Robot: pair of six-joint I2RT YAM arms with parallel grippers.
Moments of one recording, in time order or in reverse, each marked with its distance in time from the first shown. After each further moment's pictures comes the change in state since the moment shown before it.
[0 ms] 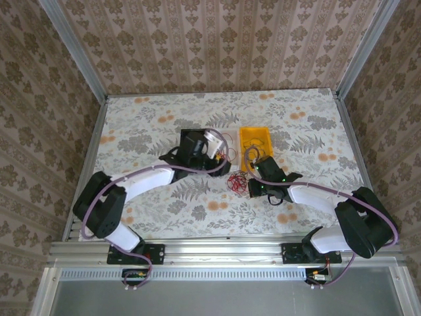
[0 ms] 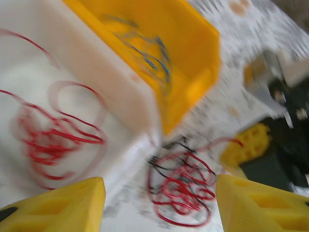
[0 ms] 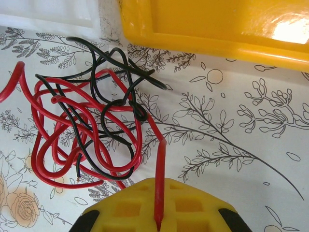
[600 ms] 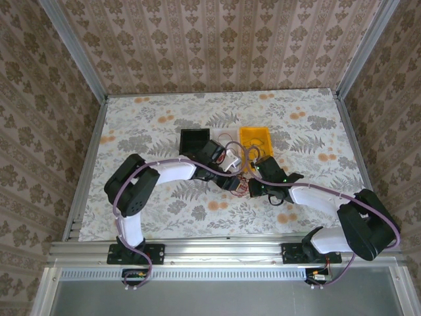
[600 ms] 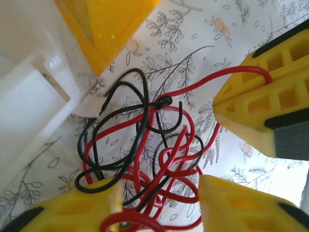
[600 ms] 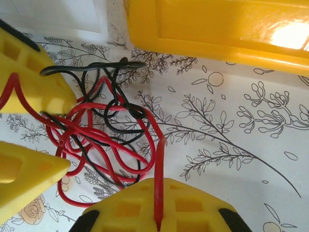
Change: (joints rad) left arm -0.054 0.275 0.137 -0.147 0.171 0.066; right arm 0.000 -0.022 -0.006 -0.002 0.000 0.000
